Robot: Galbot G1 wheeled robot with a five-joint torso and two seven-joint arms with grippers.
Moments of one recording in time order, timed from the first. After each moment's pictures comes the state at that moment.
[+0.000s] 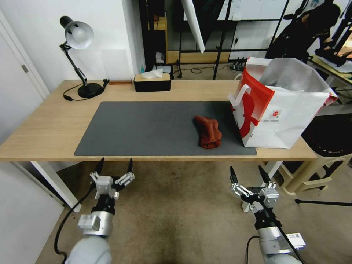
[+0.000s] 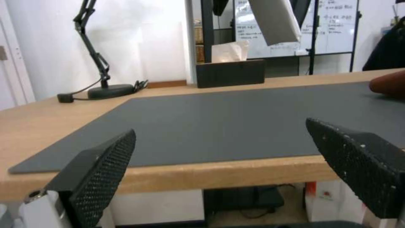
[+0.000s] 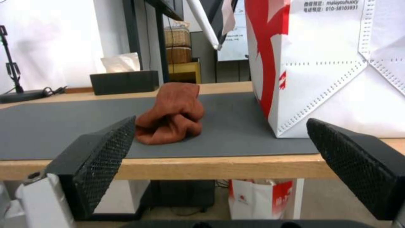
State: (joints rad) left arm 1.59 -1.02 -0.28 -2.03 -0.28 -0.34 -0.42; right arm -1.76 1.23 0.47 2.08 0.28 0.39 0.10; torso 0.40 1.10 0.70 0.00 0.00
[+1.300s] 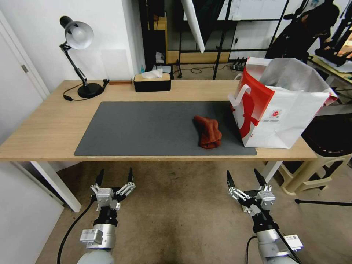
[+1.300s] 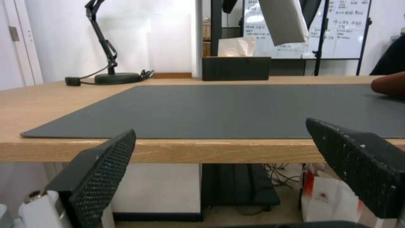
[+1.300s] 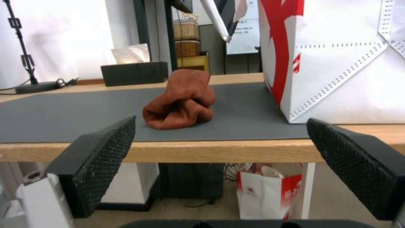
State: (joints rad) left arm 1.67 -1.13 -0.29 -1.99 -0.23 -0.42 -0.40; right arm -1.76 1.22 0.46 2.05 0.30 0.39 0.06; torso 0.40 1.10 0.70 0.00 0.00
